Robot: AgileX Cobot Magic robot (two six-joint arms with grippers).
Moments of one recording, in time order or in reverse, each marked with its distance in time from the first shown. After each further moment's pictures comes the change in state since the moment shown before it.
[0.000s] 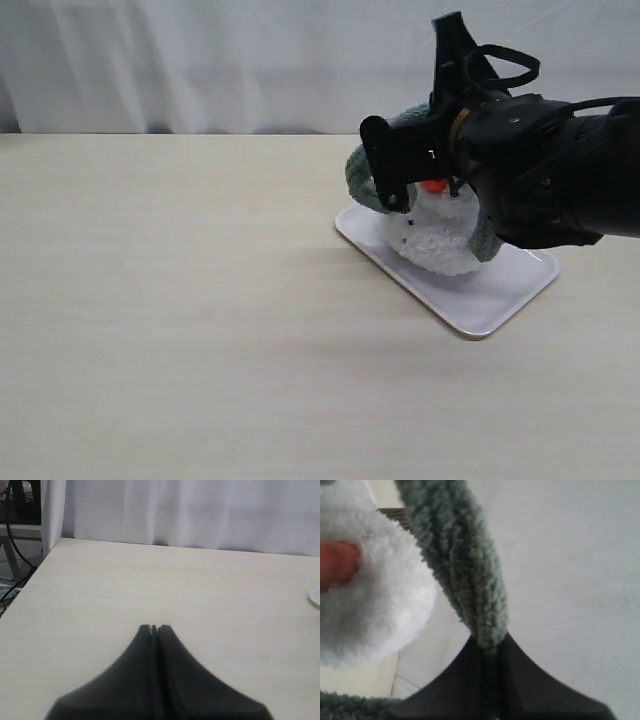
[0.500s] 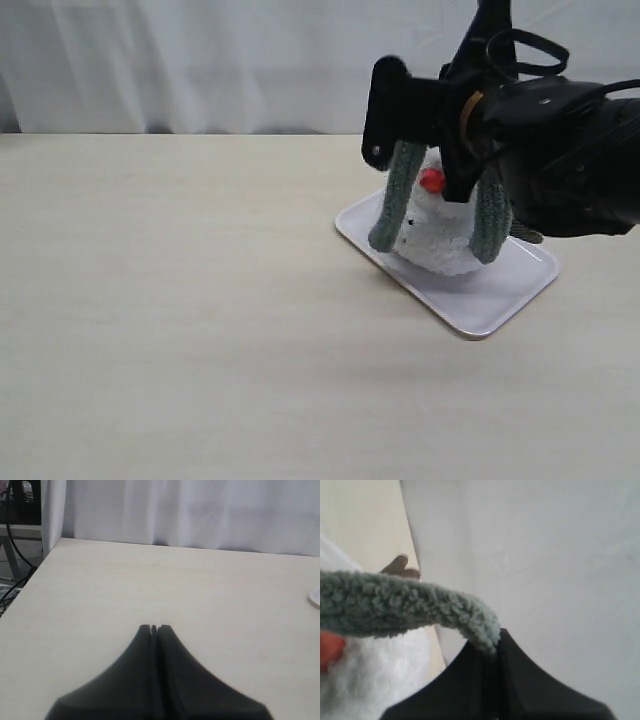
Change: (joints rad) left arm 0.000 0.000 0.000 0.000 0.000 0.000; right arm -0.009 -0.065 0.000 -0.012 -0.097 0.427
